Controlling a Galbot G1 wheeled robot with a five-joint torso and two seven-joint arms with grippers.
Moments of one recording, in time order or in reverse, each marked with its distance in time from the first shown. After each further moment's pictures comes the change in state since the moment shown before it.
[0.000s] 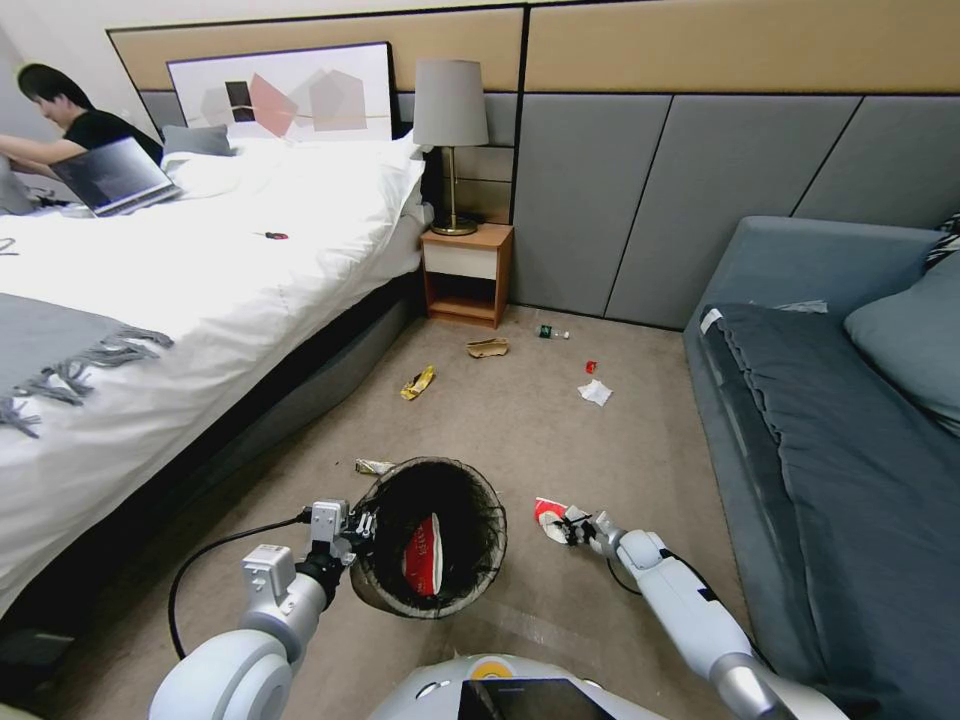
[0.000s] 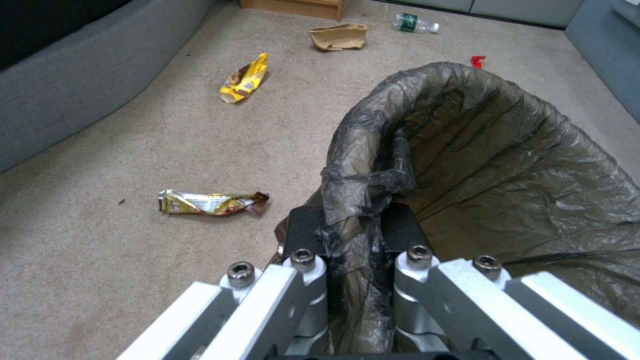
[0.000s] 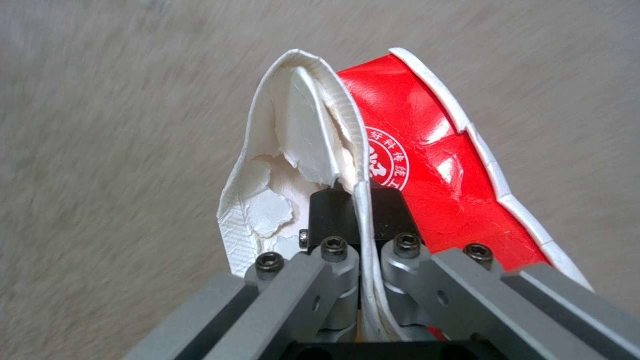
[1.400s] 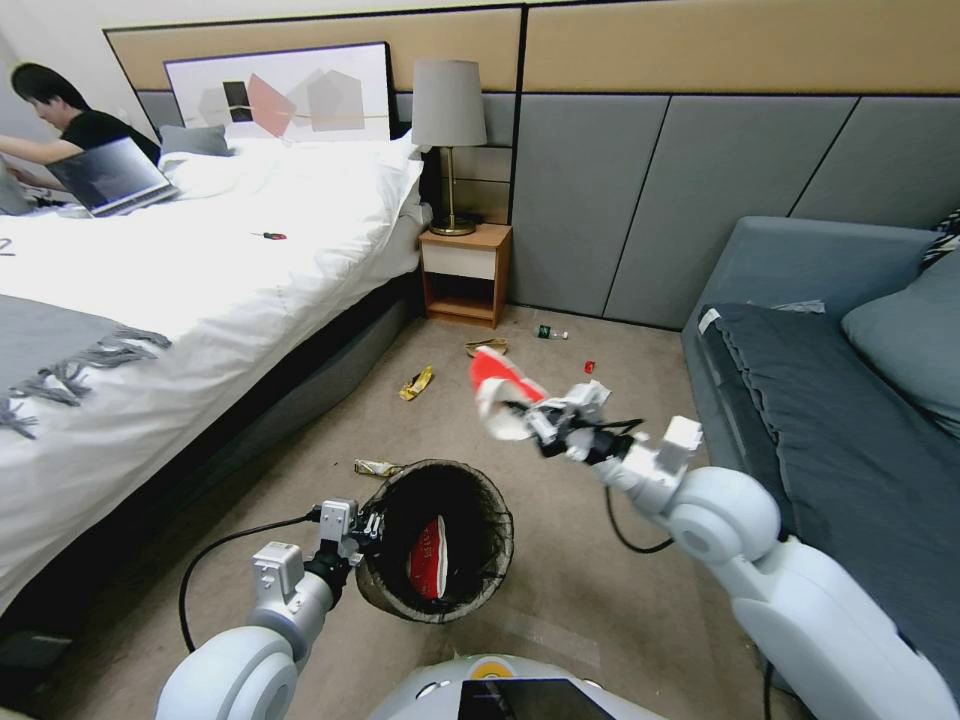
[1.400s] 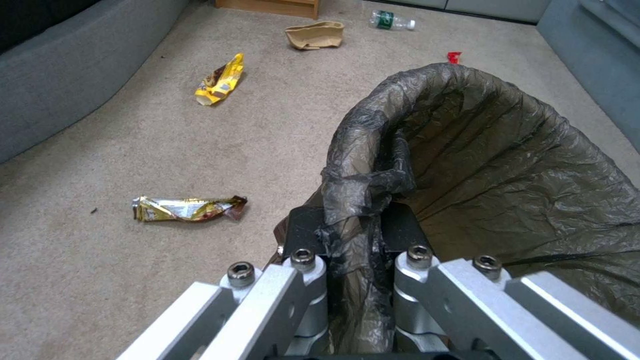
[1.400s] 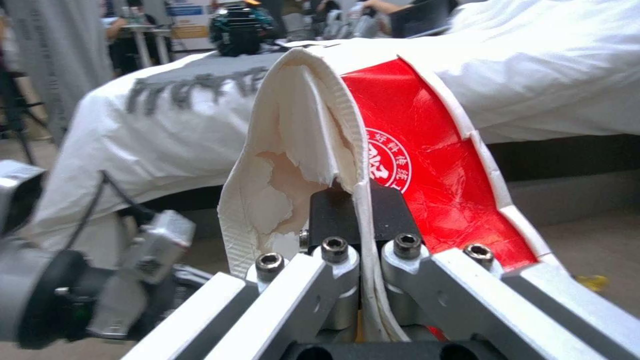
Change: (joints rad) left arm -0.030 0.041 0.038 0.000 -0.026 0.019 -0.010; right arm 0.079 -0.244 -0.249 1.249 0.803 -0.397 0.294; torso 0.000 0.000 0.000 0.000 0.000
